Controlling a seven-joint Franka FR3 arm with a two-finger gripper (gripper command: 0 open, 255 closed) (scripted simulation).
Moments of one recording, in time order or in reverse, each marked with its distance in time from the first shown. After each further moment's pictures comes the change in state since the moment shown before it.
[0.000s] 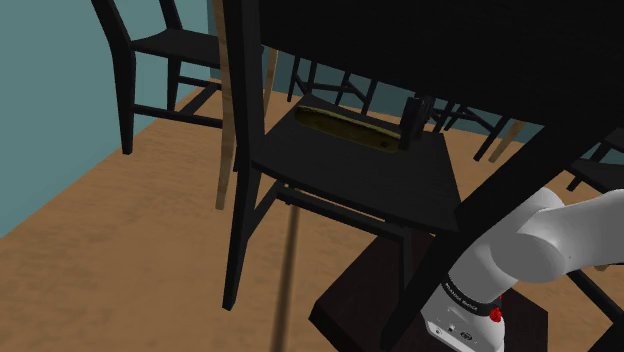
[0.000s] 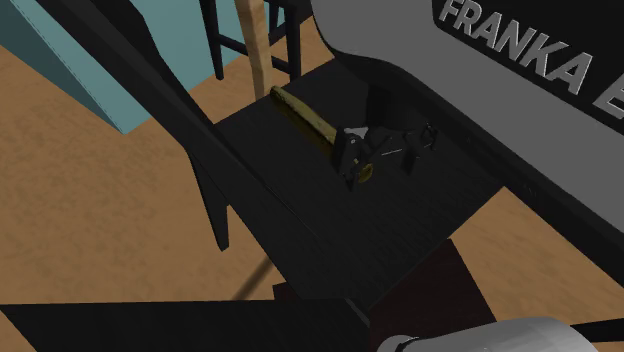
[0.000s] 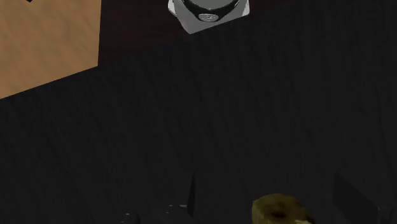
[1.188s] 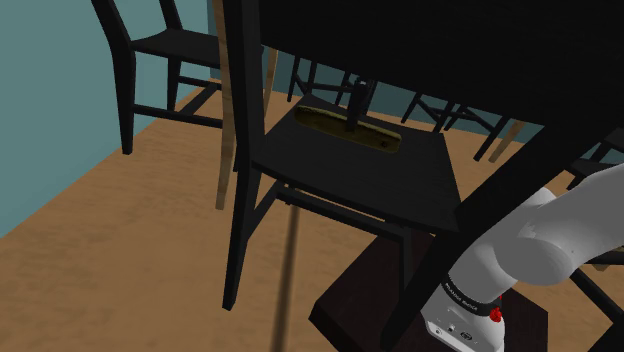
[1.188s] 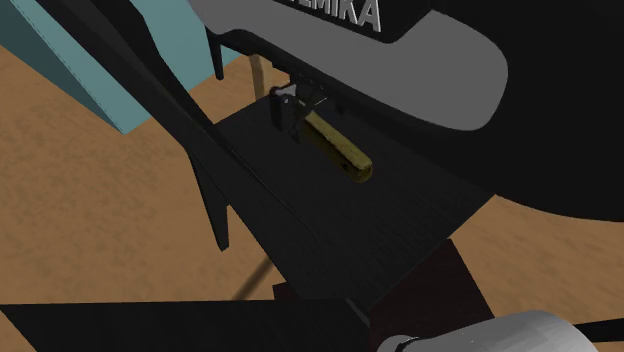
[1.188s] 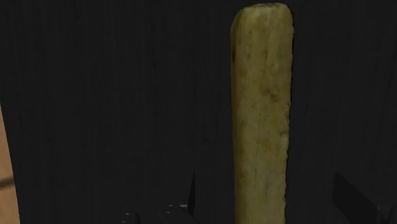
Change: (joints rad) arm 0.090 0.275 0.095 0.195 -0.070 0.229 -0.151
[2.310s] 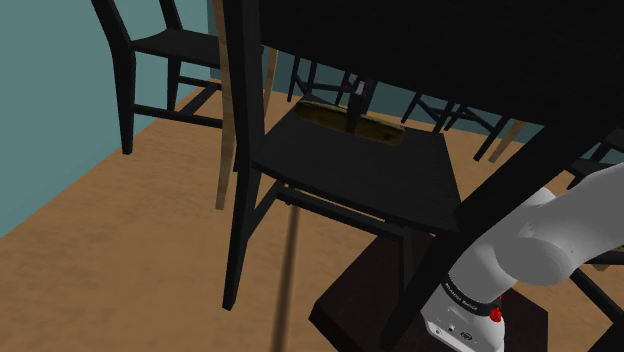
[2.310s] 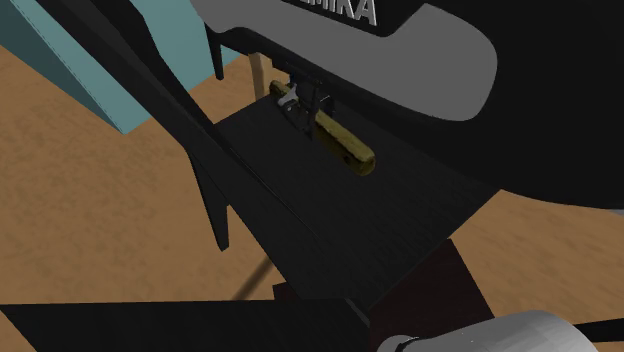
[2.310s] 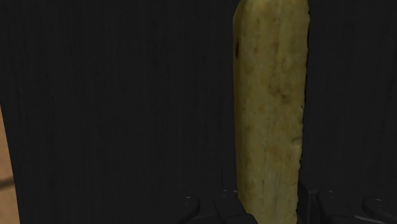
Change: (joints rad) arm -0.002 0.009 -0.002 0.005 -0.001 0.002 -0.001
